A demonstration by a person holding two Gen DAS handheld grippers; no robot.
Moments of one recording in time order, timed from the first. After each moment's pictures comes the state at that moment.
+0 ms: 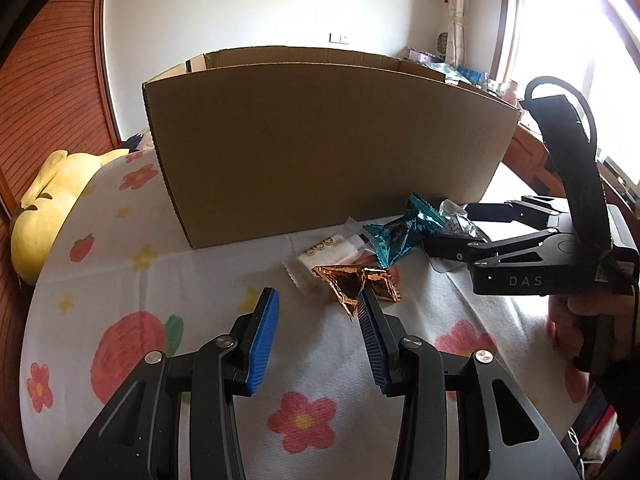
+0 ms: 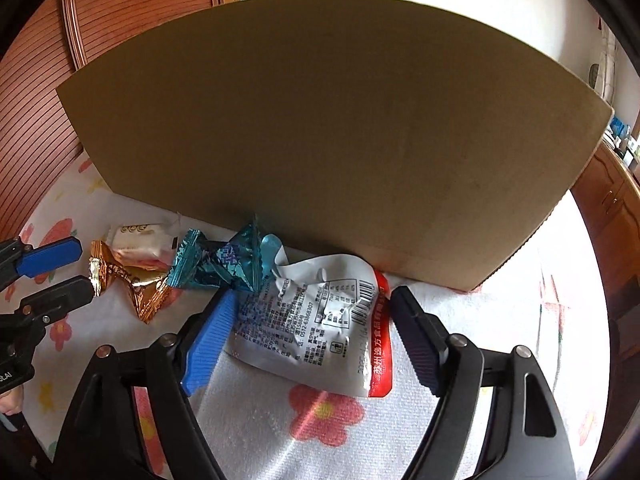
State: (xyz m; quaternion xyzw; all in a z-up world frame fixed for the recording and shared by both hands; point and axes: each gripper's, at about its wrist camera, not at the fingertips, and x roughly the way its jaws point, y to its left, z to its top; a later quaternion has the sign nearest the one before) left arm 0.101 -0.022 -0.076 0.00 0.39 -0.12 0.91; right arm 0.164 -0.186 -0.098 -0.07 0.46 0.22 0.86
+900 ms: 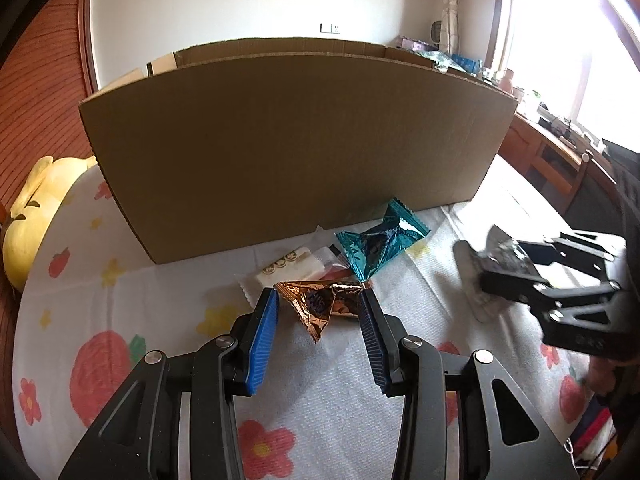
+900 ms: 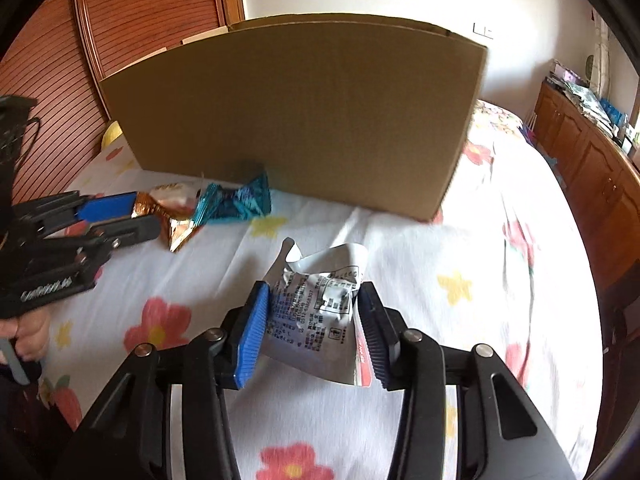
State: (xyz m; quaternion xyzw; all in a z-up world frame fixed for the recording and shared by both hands) left arm 0.124 -0.053 -0.077 0.01 0.41 -0.13 0.91; right arm 0.114 -0.230 -0.086 -0.05 0.45 0.23 0.86
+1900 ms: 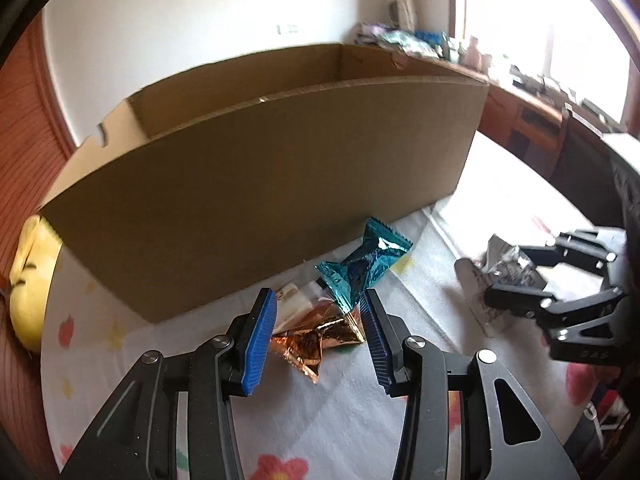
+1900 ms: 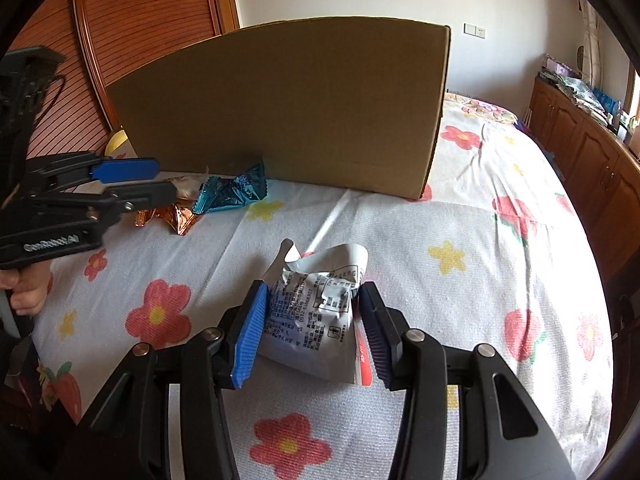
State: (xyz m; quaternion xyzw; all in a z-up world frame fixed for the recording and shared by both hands) left arm 0.149 -0.085 -0.070 0.11 0.40 -0.17 0.89; right arm 0.098 -0.246 -0.089 -0.02 0.44 0.23 0.87
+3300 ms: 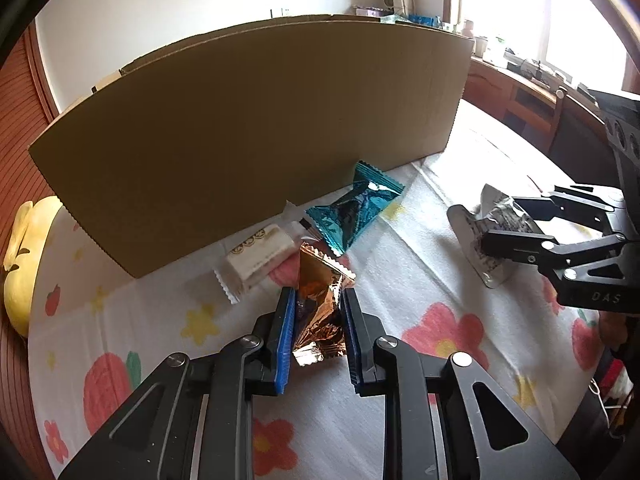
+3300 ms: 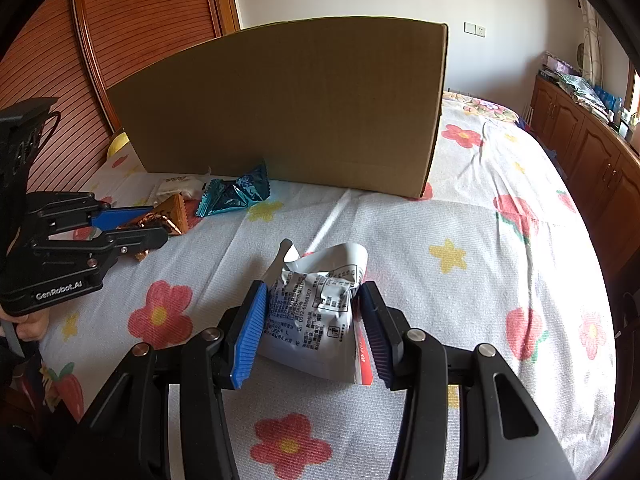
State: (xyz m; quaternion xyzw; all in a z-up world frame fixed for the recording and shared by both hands) left arm 0.129 -0.076 -0.091 0.10 0.42 -0.18 0.88; right arm 0.098 -0.249 -0.091 -0.02 0.44 0.23 0.87
